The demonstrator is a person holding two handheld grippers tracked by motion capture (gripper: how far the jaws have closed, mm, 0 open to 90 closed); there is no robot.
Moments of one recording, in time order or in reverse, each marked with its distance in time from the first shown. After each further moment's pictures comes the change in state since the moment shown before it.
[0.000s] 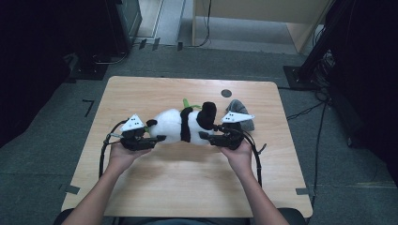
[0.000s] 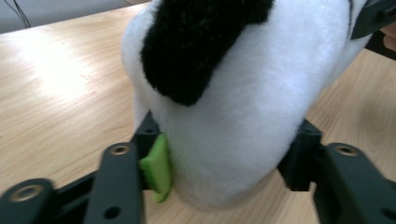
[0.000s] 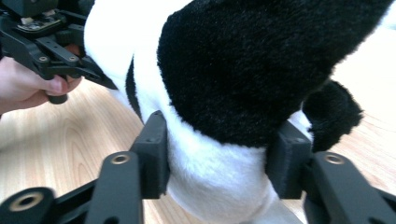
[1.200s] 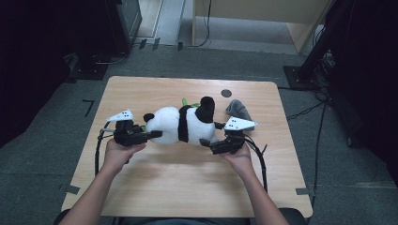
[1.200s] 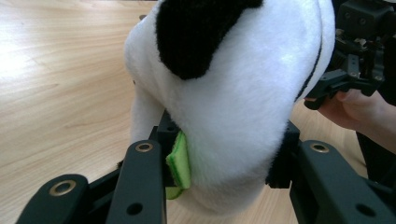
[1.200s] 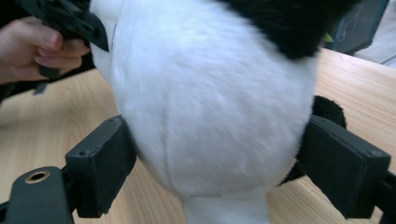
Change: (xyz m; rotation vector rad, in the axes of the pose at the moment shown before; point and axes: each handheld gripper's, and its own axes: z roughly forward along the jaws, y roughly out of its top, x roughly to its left) left arm 0.016 0.010 -0.018 -0.035 -0.183 -0.185; right arm -0.011 -0.023 0.005 -0.110 0.071 -0.141
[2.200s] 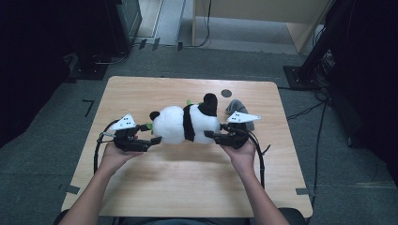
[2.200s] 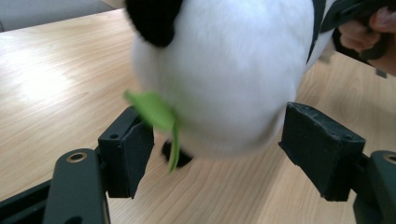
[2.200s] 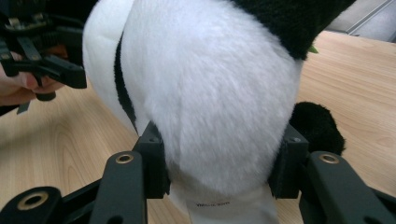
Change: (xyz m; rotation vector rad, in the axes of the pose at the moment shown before) left arm 0.004 -0.017 -0.001 0.023 0.108 0.208; right arm -0.003 0.019 -0.015 0.064 -0.090 0.140
